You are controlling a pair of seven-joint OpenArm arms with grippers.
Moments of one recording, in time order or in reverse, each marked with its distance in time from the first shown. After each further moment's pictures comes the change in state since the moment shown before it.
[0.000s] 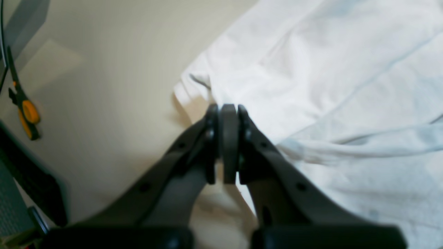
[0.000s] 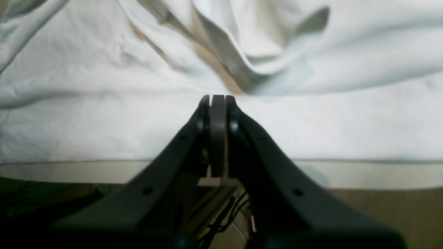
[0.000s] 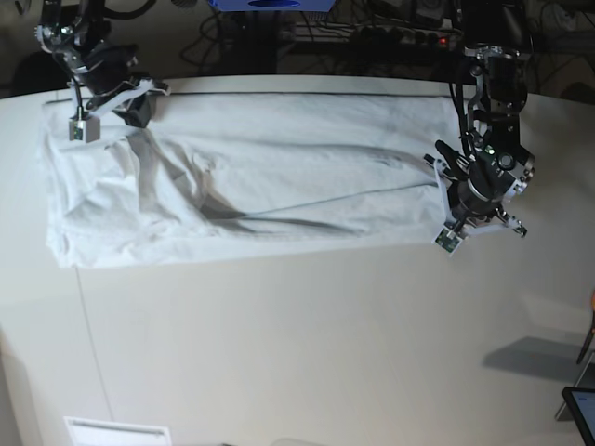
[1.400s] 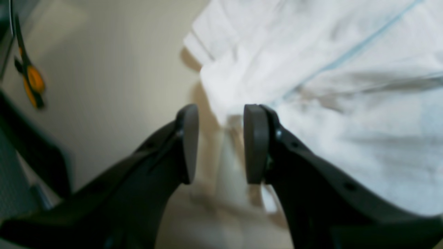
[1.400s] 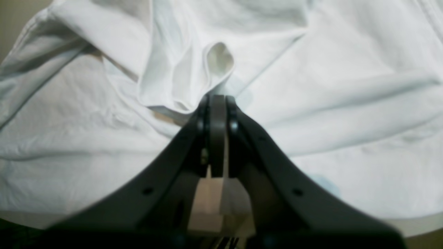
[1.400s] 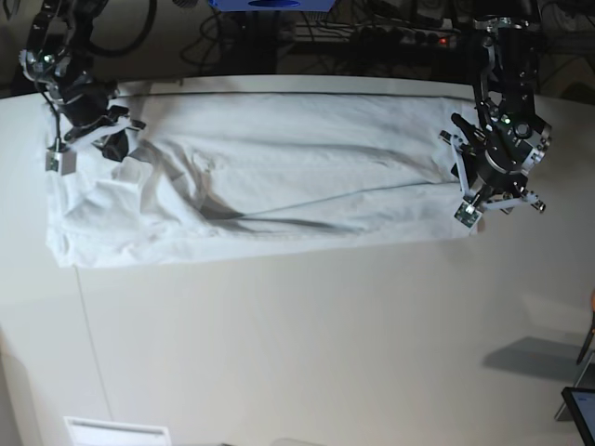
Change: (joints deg) left arm 8.4 -0.7 -6.4 6.1 -1.2 -1.7 -2.6; right arm 10.1 -1.9 7.1 -1.5 0.0 -0.1 -5.8
